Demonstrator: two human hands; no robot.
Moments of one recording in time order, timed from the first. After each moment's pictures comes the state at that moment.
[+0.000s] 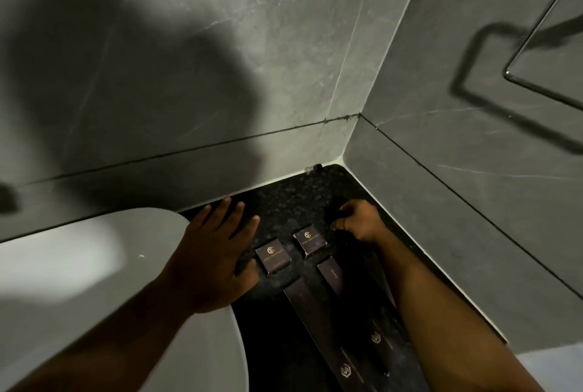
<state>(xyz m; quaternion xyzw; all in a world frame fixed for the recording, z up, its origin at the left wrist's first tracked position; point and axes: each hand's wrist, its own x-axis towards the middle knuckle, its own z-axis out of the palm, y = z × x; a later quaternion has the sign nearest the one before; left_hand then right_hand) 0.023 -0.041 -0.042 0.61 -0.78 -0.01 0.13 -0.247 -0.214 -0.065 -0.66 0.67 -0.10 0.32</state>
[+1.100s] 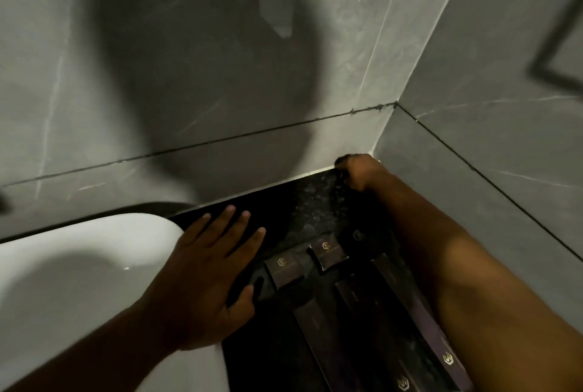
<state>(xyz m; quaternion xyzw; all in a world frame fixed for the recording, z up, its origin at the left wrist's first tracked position) 0.027 -0.042 -0.045 0.60 -0.79 -0.01 0.11 -0.192 -0.354 -0.072 -0.86 0.50 0.11 0.08</state>
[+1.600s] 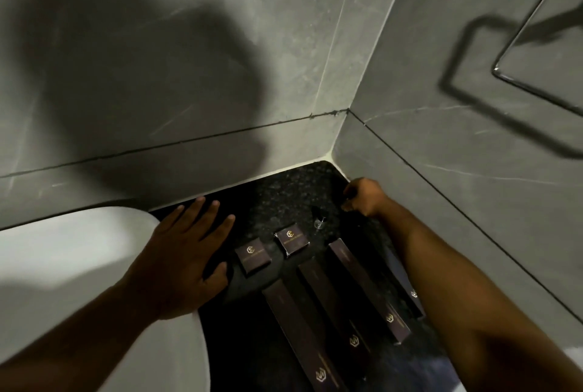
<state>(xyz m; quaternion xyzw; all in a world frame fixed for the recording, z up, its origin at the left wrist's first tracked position) 0.027 -0.043 -0.046 0.61 -0.79 -0.01 0.11 -0.279 -0.278 -0.042 -0.74 0.64 0.04 0.22</state>
